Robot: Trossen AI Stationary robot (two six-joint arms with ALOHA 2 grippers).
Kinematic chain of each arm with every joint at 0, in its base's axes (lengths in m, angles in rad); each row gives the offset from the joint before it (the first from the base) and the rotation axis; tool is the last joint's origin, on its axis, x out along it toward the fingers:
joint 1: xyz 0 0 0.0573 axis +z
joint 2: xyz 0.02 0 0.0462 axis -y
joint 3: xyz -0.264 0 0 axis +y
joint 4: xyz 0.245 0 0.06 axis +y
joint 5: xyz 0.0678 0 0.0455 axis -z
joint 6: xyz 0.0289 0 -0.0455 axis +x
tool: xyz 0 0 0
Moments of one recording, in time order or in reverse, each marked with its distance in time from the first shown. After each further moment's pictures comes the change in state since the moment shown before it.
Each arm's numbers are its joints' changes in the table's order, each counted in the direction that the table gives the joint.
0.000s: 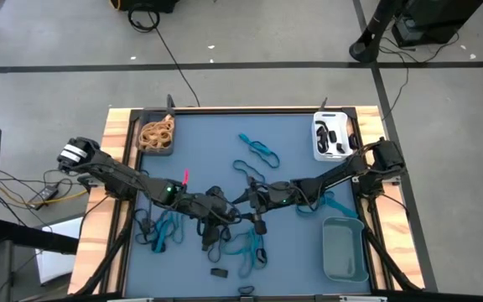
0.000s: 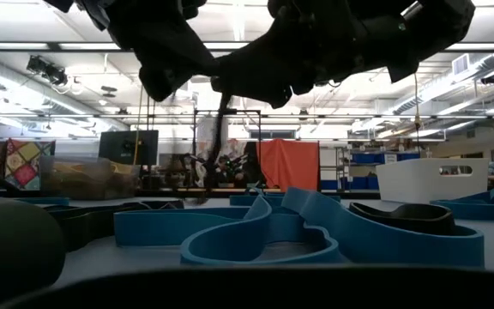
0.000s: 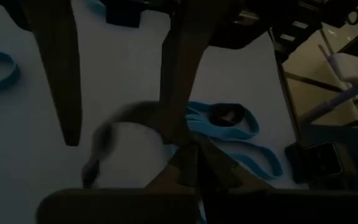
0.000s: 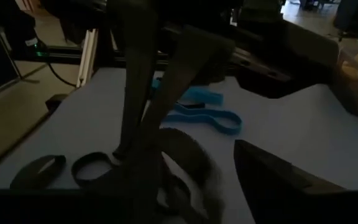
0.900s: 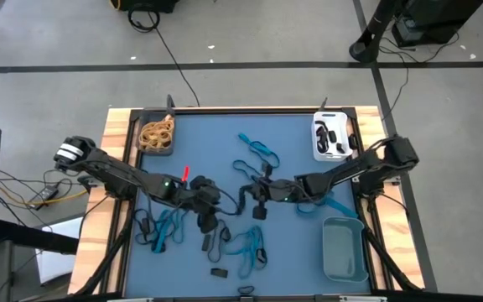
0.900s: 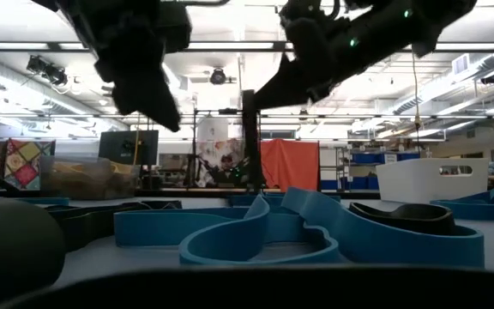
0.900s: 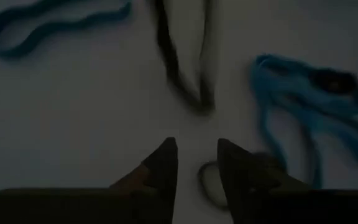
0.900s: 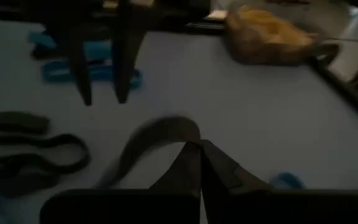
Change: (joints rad) left arm 0.039 0.043 0.000 0.333 -0.151 -0.125; right arm 0.001 0.138 0.000 0.348 0.391 0.030
